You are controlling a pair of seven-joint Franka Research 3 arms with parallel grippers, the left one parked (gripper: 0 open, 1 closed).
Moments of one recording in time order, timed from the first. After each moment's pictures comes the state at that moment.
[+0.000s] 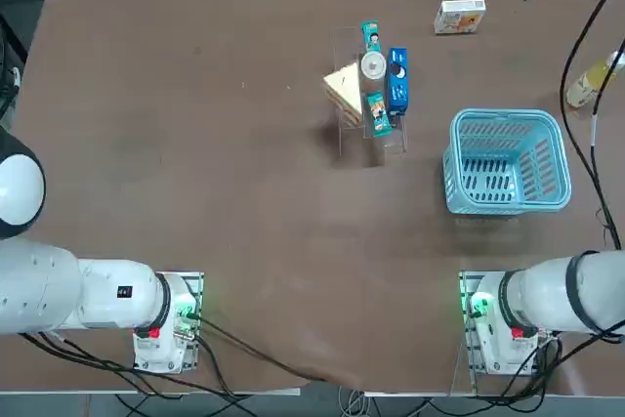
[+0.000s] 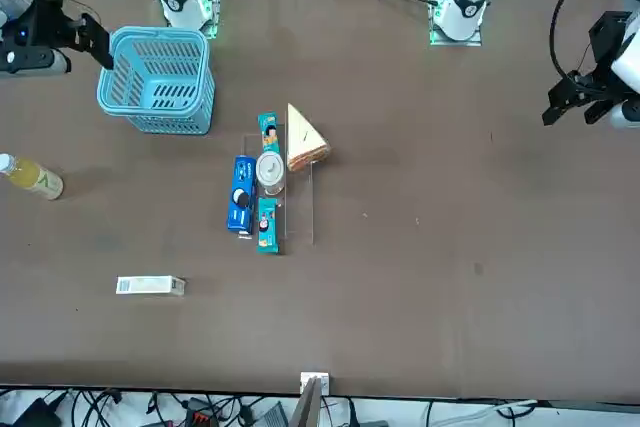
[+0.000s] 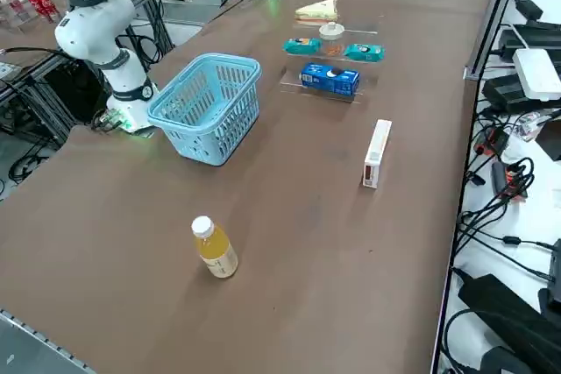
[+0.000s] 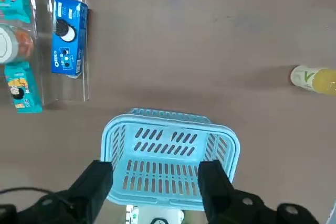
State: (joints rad) arm 0.12 -0.09 0.01 -1.61 -0.05 1.40 0.02
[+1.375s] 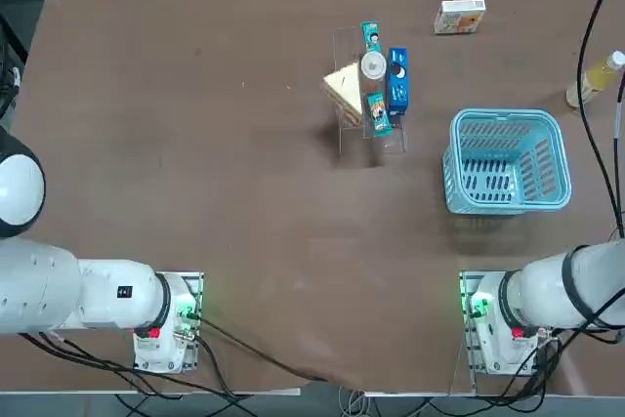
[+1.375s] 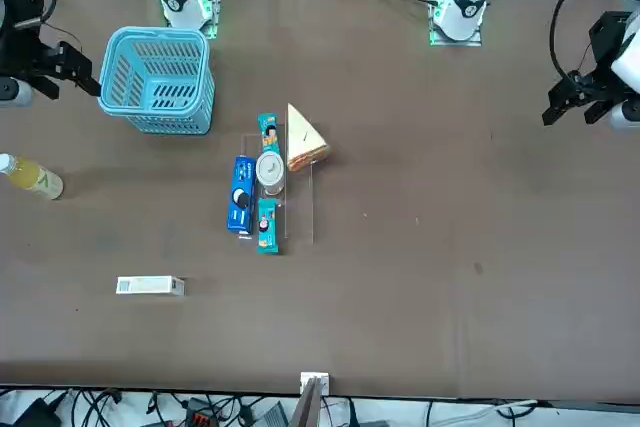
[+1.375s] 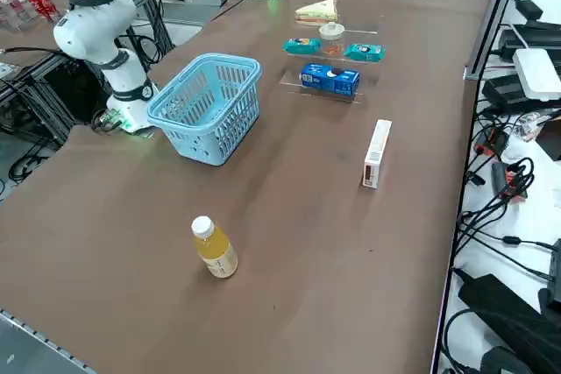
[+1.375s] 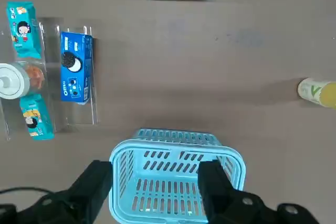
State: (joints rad) arm 0.05 0.04 0.01 -1.46 0.00 1.41 0.02
